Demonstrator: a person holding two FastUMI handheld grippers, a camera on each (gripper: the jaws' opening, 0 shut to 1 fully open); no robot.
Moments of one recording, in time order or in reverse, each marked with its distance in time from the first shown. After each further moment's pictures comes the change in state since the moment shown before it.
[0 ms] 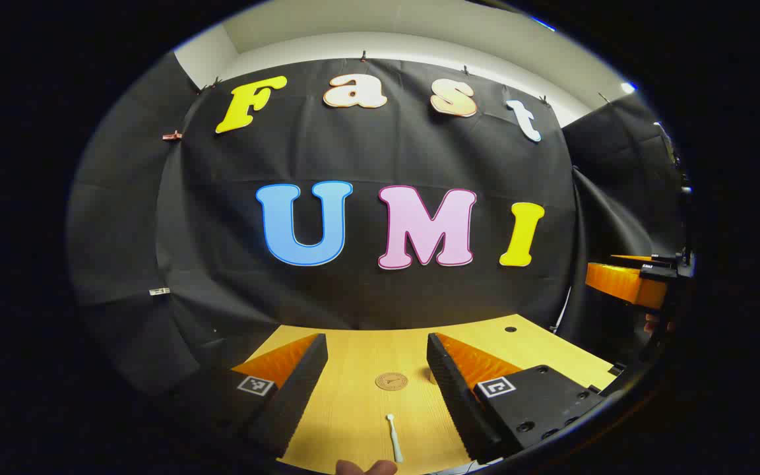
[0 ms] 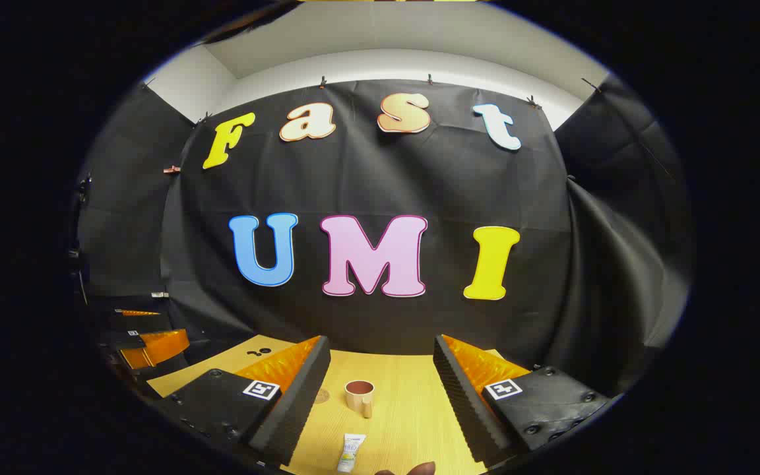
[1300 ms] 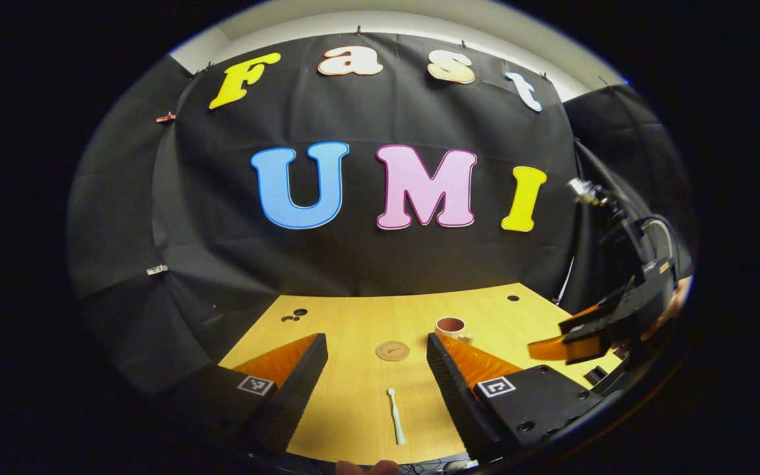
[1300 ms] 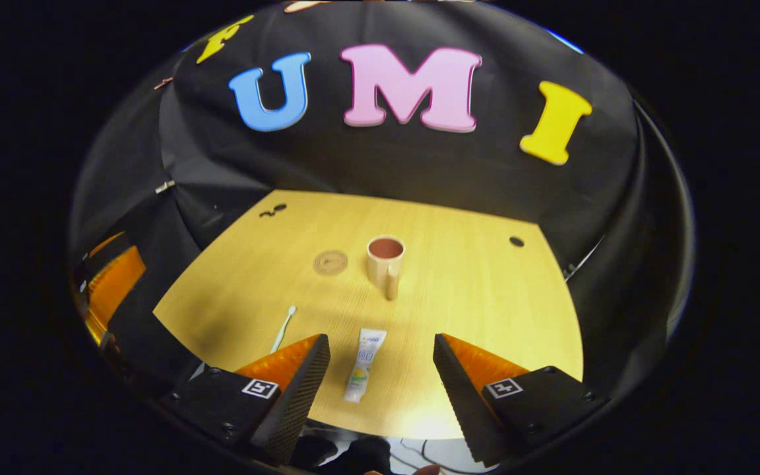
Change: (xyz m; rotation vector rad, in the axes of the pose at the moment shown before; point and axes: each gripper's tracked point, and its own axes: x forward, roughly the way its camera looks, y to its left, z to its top) left arm 0.004 -0.004 -0.066 0.009 0.159 0.009; right arm 0.014 0.037 -0.218 0.004 0.836 0.139
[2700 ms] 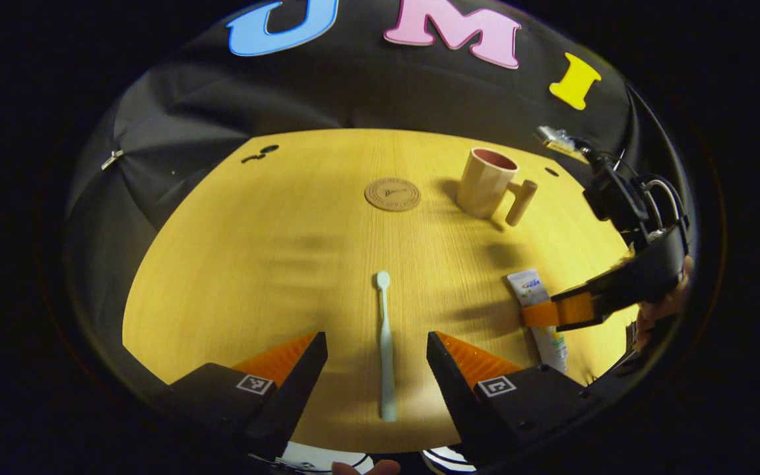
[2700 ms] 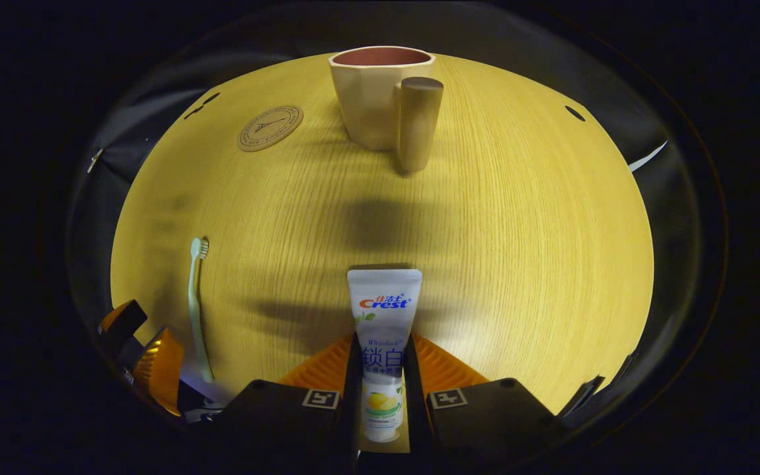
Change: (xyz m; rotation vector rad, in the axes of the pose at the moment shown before) left arm 0.131 -0.021 -0.250 -0.071 0.703 0.013; right arm 0.185 -0.003 -0.124 0.091 0.534 -0.074
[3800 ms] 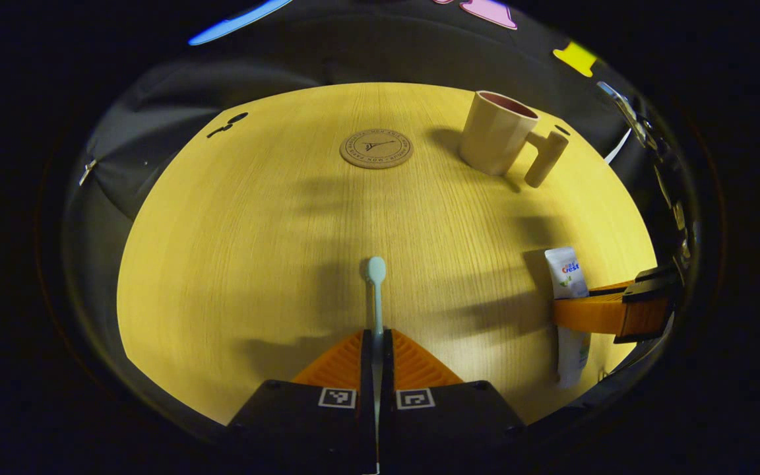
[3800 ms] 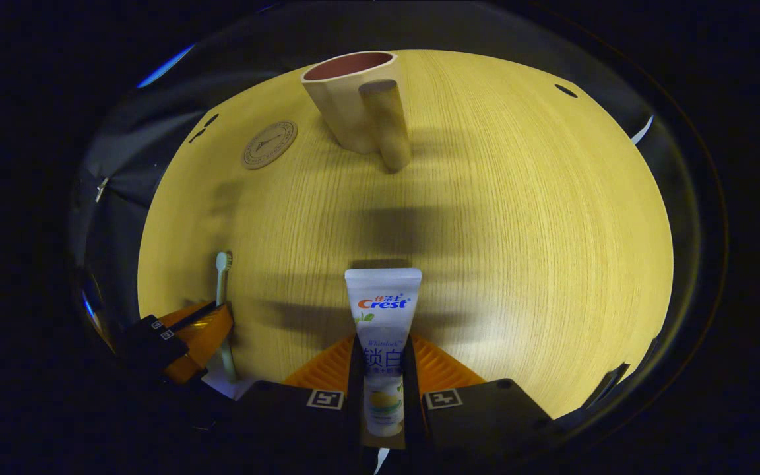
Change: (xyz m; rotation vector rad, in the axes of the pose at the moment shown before) left arm 0.052 -0.019 -0.015 0.022 0.185 -0.036; right arm -0.005 0.005 0.002 0.116 -0.038 0.126
